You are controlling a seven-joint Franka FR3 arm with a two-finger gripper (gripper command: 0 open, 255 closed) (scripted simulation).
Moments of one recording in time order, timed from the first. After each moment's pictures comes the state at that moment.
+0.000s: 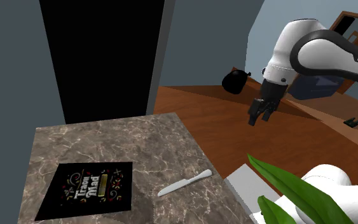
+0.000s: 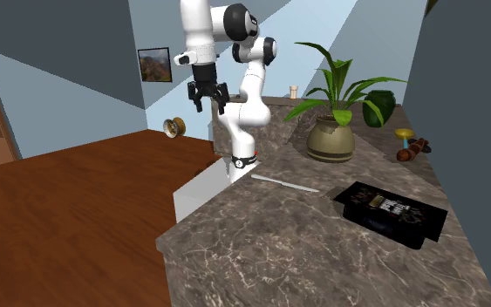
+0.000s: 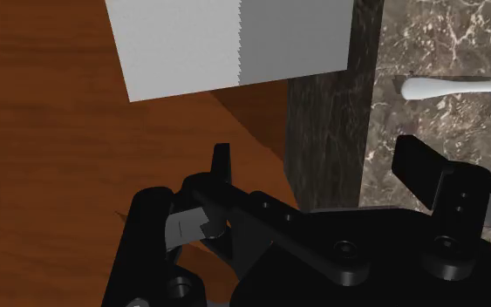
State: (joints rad) arm 0.02 -0.76 -0.05 -2.42 -0.03 1.49 0.09
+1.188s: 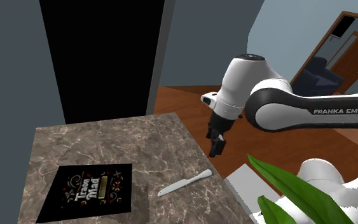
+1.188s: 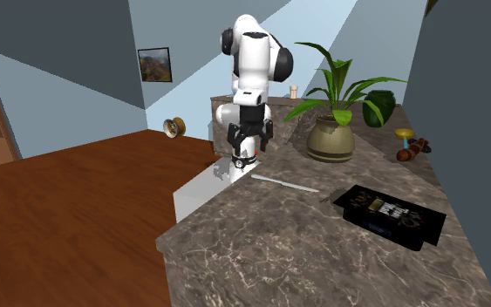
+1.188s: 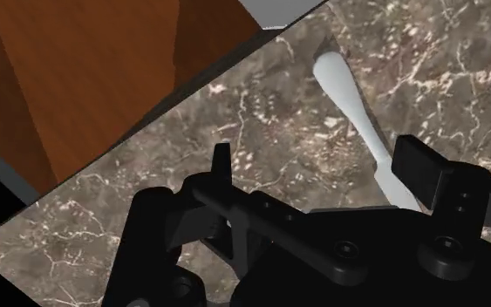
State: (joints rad) arm 0.39 -0.55 0.06 -2.59 0.01 1.99 -0.43
